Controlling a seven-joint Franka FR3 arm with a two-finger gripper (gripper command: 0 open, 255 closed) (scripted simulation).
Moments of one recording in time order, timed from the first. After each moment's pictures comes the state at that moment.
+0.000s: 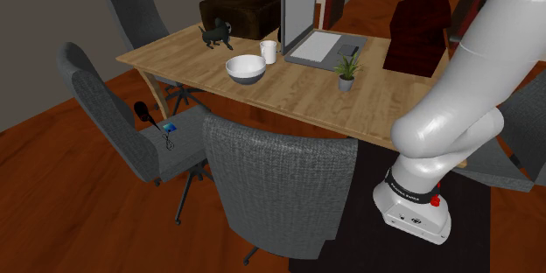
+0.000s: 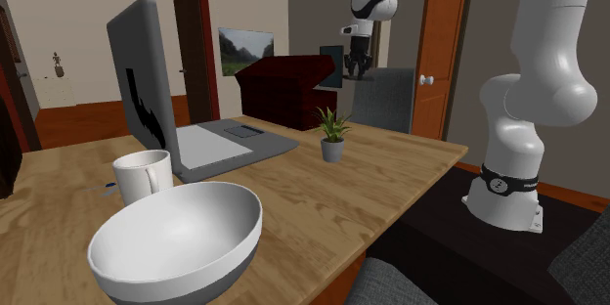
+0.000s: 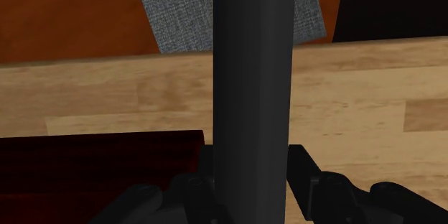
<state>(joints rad) -0.65 0.01 -0.95 -1.86 0.03 1.95 -1.69</state>
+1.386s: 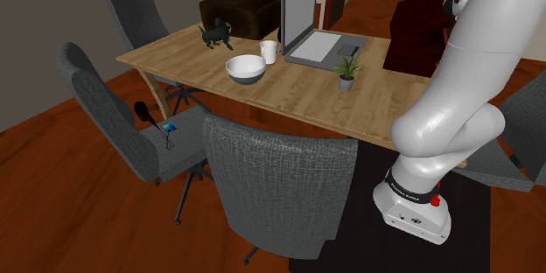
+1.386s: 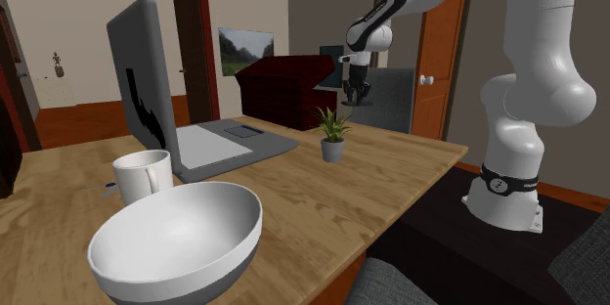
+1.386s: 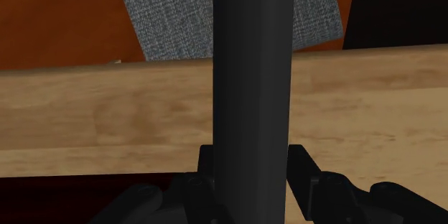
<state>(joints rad) -0.68 0.14 -0.94 -2.06 0.16 2.21 -1.79</state>
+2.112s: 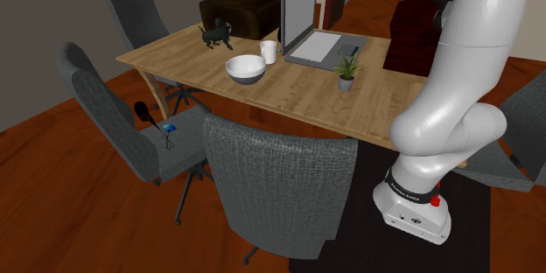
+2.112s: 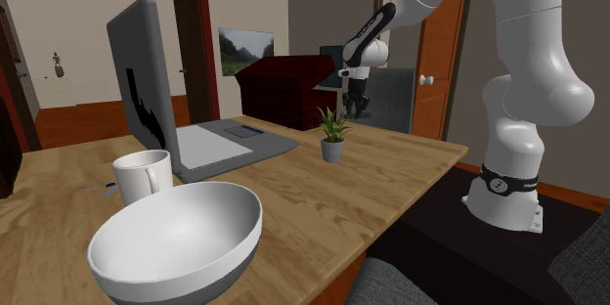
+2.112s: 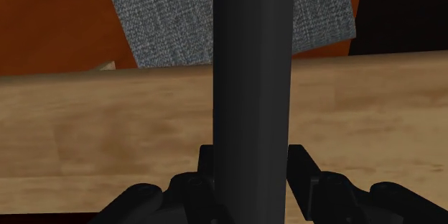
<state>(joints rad) -0.72 0.25 -0.89 -2.11 0.29 2.33 -1.87</state>
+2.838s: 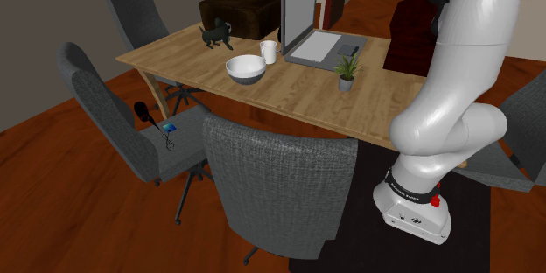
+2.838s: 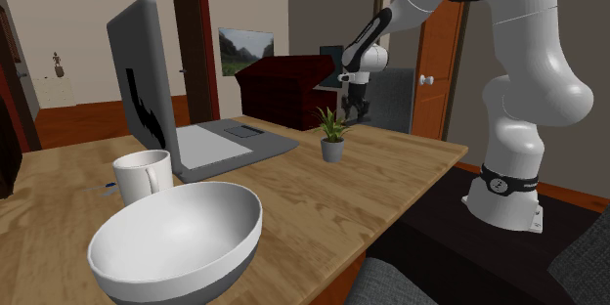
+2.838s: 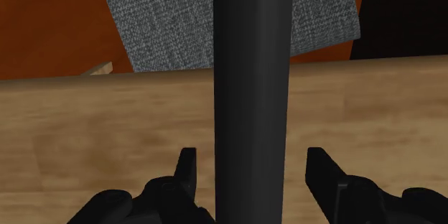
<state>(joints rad) -0.74 0.28 -0.87 -2.13 0.33 2.36 -1.91</state>
